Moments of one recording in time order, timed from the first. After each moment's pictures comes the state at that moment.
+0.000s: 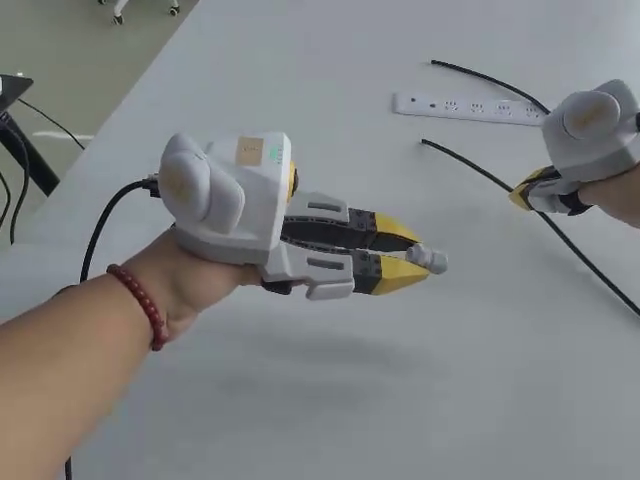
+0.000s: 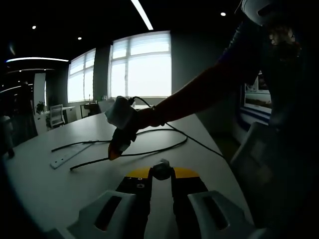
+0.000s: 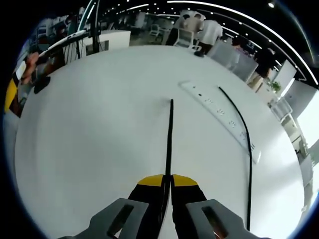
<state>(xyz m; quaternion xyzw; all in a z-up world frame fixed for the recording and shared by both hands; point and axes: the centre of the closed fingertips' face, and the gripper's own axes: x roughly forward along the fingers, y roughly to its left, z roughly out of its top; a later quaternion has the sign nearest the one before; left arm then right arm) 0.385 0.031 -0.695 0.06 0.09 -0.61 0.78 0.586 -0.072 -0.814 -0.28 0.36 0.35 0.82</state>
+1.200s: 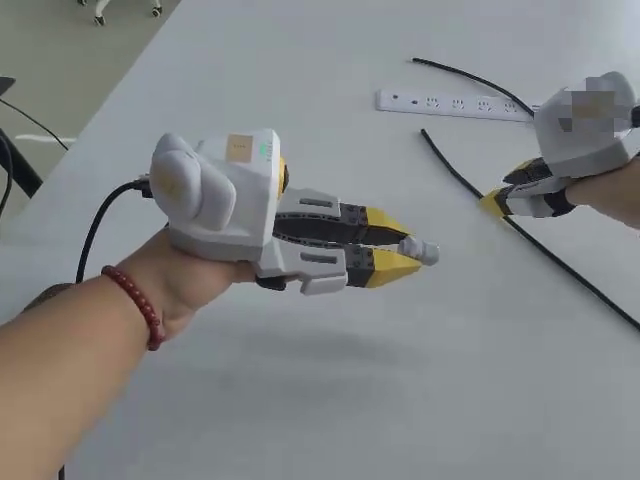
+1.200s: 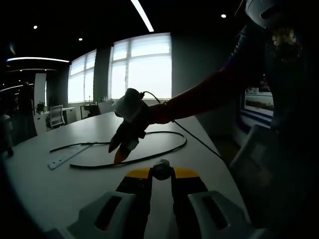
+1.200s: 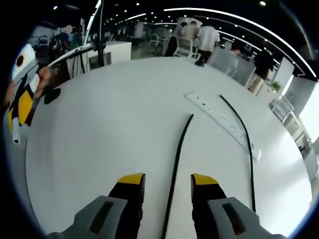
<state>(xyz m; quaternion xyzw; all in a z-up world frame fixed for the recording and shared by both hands) 0.379 0.021 -0.694 0.05 0.09 -0.61 0.78 0.547 -0.069 -0.776 -0.24 0.34 0.37 0.83</state>
